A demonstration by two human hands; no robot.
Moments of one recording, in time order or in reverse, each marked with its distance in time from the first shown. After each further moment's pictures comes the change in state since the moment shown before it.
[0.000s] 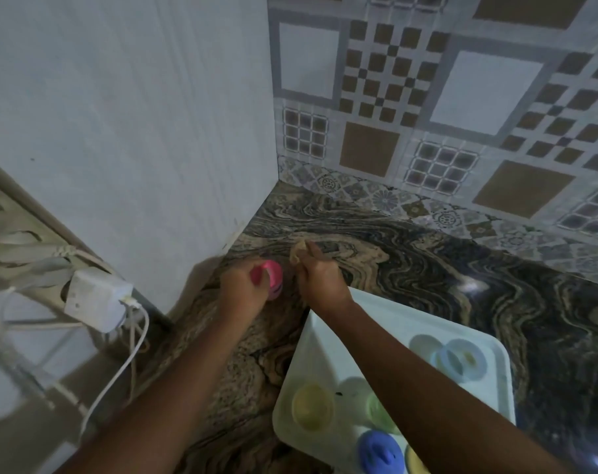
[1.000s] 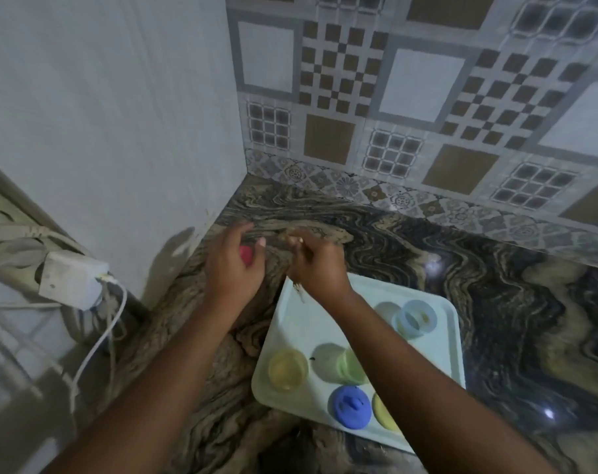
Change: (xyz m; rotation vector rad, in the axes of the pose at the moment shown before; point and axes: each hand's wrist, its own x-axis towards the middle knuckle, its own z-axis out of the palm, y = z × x) left_hand -0.032 0.055 -0.016 -0.127 0.086 0.193; right_hand -0.051 -0.028 -0.075 0.194 0.234 0.128
